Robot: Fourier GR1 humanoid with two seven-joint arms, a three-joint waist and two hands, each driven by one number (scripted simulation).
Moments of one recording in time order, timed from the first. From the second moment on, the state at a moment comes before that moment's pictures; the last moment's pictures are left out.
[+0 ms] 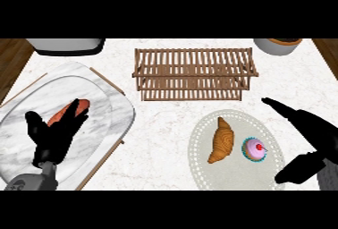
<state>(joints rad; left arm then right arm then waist) -0.07 0.34 -0.09 -1.37 0.32 0.13 0.20 -0.16 -0.68 0.23 -1.83 0.14 0.39 0.60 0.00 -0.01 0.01</state>
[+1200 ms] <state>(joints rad) -0.07 0.29 -0.05 -1.38 0.26 0.11 0.21 -0.12 -0.50 0.30 -1.67 0.52 0.28 0.51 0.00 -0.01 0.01</state>
